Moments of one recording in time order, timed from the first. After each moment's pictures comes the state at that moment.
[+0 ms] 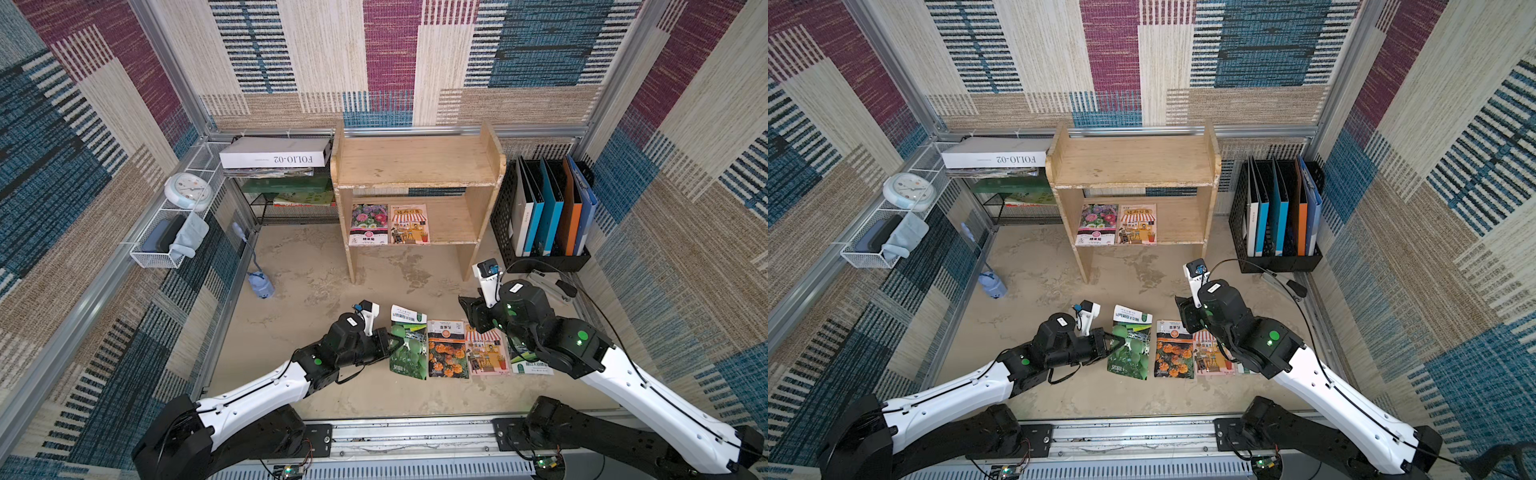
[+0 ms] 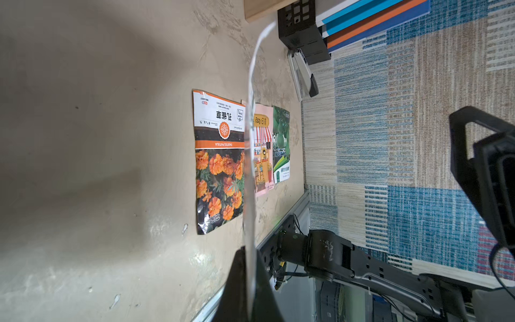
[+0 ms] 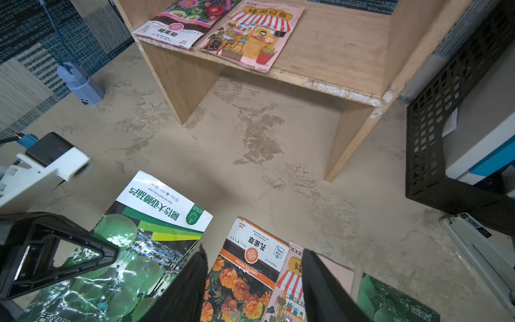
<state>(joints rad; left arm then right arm) -0.78 1.05 0.45 0.11 0.30 -1.09 0.83 0.89 0.98 -0.66 0.32 0.22</state>
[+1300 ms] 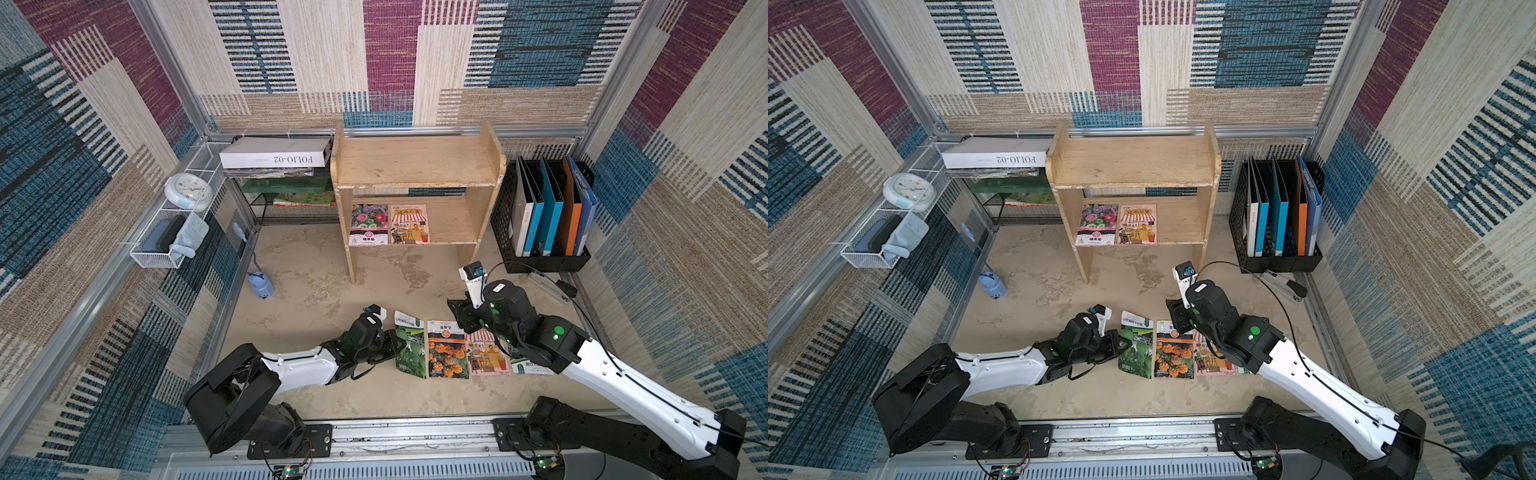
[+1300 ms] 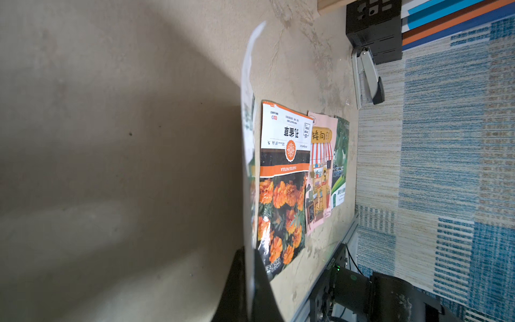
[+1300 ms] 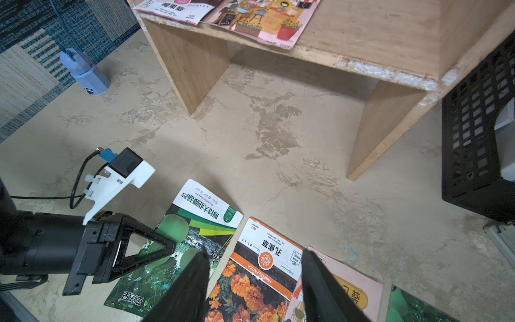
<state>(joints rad) -0.78 1.44 0.47 0.31 0.26 -1.04 0.83 0.96 0.92 -0.56 0.27 0.22</state>
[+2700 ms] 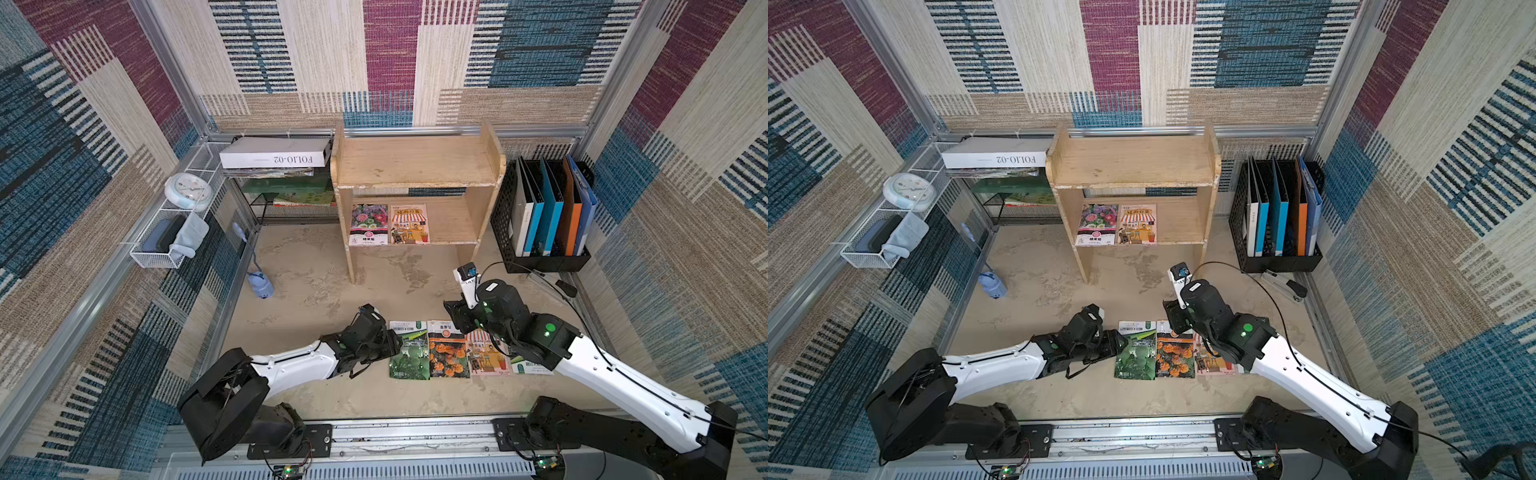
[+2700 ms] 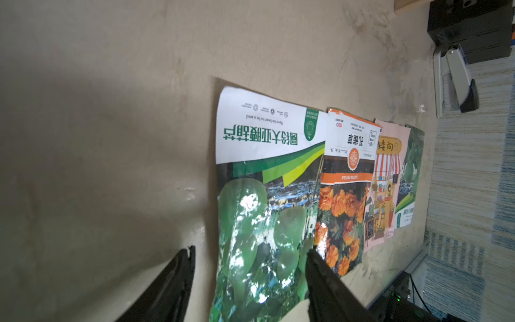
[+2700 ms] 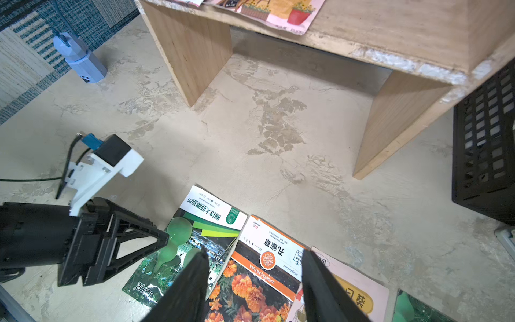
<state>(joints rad) -0.78 1.34 0.58 -0.09 0.08 -0.96 0.82 1.01 0.93 -0.54 0.26 0.20</state>
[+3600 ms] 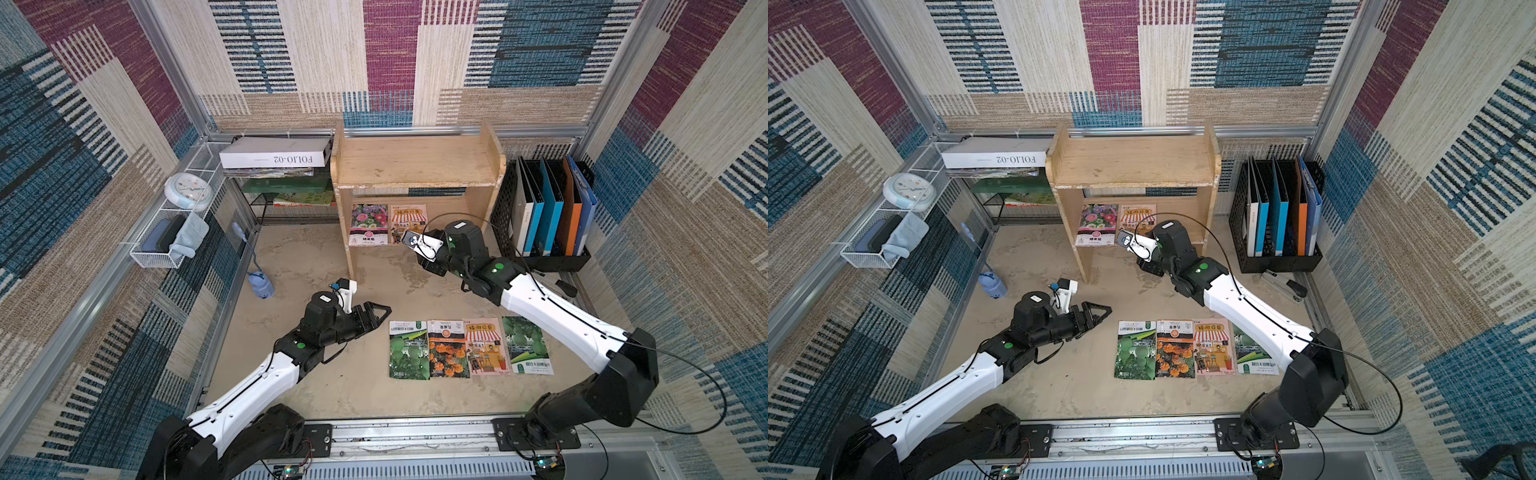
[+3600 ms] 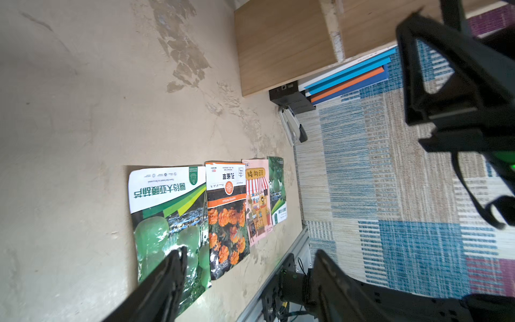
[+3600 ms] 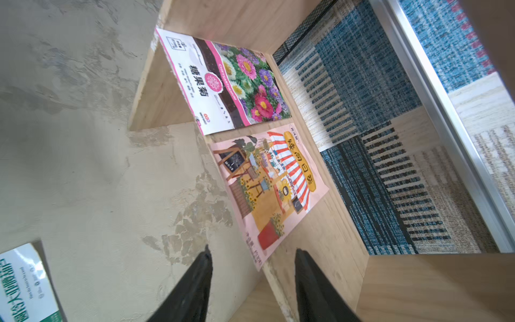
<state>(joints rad) -0.48 1.03 0.55 0.04 0.49 -0.96 0.67 1.54 1.38 -0.28 0.12 -0.75</state>
